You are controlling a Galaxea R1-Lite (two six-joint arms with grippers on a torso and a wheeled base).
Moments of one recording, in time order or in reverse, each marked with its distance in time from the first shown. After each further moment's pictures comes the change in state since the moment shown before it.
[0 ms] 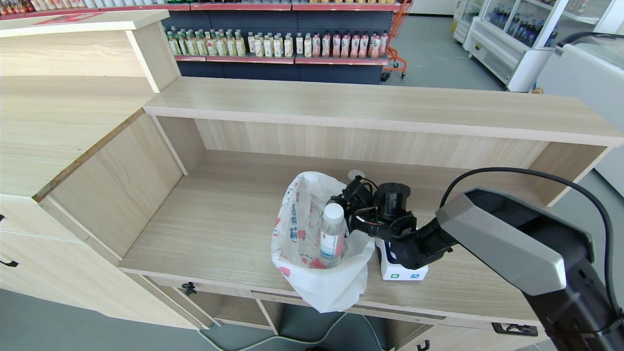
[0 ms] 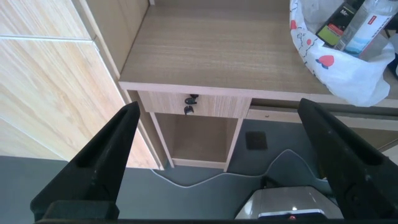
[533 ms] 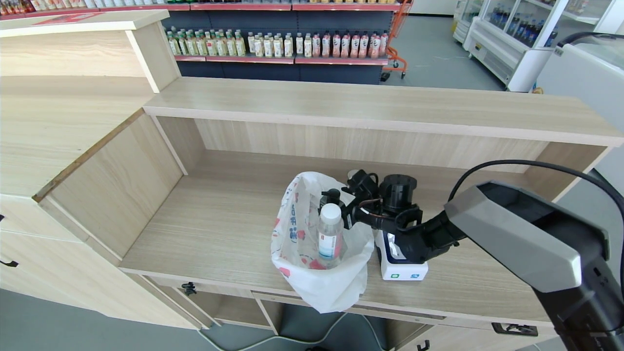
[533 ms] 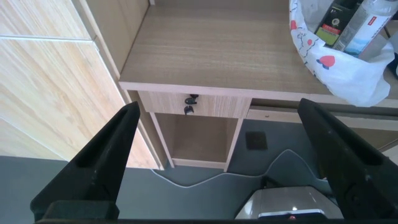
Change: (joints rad) left arm 0.000 0.000 0.000 0.000 0.000 0.000; right arm -0.016 -0.047 0.004 0.001 0.020 0.038
